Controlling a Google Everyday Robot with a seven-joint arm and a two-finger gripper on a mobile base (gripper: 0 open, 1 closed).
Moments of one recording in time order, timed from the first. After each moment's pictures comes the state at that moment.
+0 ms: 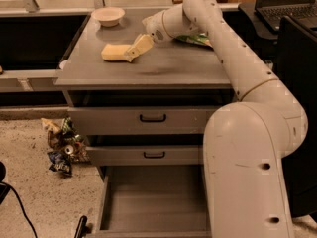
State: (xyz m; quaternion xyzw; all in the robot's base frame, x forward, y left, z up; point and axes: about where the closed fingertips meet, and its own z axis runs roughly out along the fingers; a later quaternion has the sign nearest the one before) arm 0.824 0.070 0.882 -0.54 0.67 0.23 0.46
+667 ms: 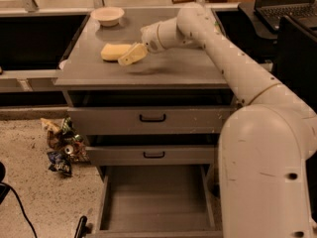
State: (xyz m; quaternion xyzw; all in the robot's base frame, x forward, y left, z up) arm 0.820 0.088 0.858 -0.50 0.68 0.24 0.48
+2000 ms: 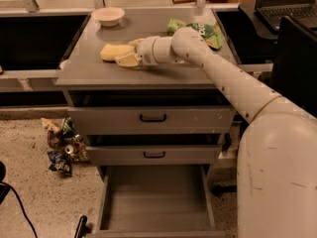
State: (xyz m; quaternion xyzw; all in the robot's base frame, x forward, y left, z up) arm 0.819 0.103 0.835 -0.45 0.67 0.25 0.54
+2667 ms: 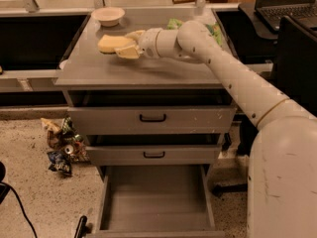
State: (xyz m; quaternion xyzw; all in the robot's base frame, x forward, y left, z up) arm 0.807 0.099 0.877 -0.46 0.63 0.25 0.57
